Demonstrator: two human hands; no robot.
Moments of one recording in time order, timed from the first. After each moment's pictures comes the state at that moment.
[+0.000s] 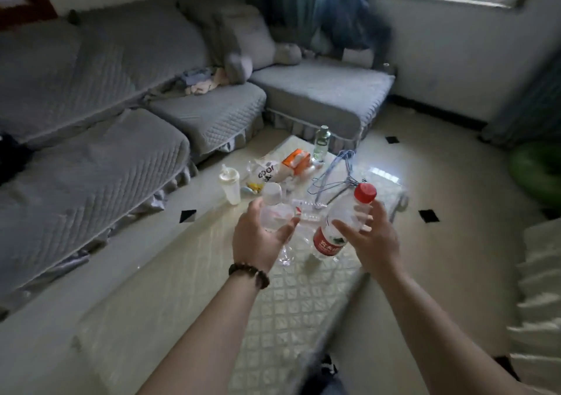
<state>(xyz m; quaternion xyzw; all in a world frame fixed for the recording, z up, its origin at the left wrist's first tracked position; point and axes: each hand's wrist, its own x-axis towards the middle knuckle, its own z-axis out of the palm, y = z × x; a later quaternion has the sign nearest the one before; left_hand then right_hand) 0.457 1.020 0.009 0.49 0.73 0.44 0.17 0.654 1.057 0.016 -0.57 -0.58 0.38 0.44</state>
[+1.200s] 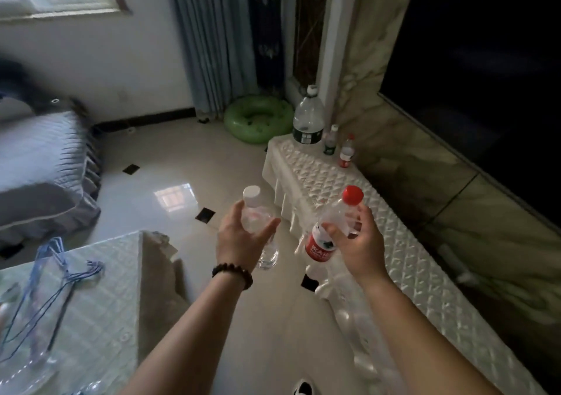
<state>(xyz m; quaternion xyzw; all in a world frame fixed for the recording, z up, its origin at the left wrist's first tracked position) 1.067 1.124 0.002 0.74 0.45 0.27 0.42 1.203 0.967 0.004 -0.79 -0.24 0.08 0.55</state>
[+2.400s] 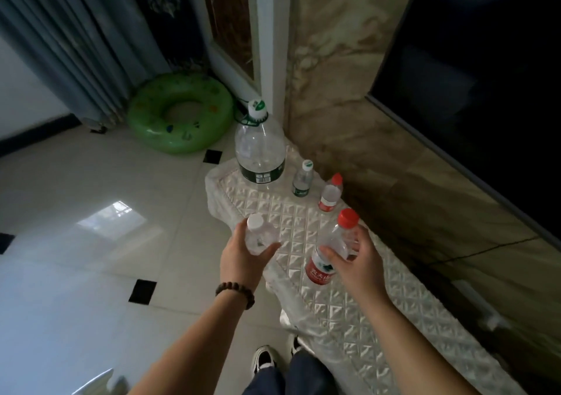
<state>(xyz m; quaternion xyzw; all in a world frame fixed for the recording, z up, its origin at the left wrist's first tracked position) 1.513 1.432 -0.142 0.79 0.39 0.08 0.47 1.595 1.244 -0.114 -0.86 -0.06 0.14 0.49</state>
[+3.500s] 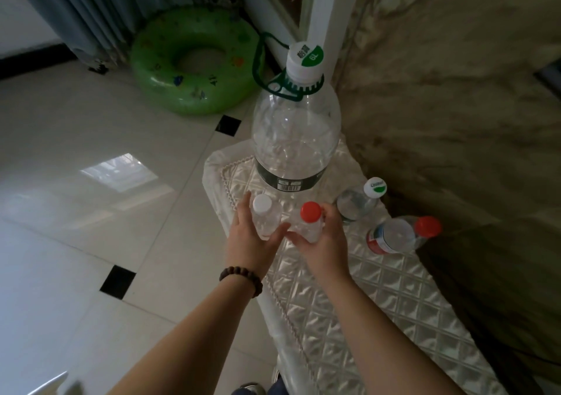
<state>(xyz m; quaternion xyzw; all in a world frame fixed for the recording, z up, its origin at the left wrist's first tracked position) 1.663 1.537 -0.340 0.78 0.44 0.10 0.44 1.747 1.429 -0.347 -0.87 -0.17 0.17 0.42</state>
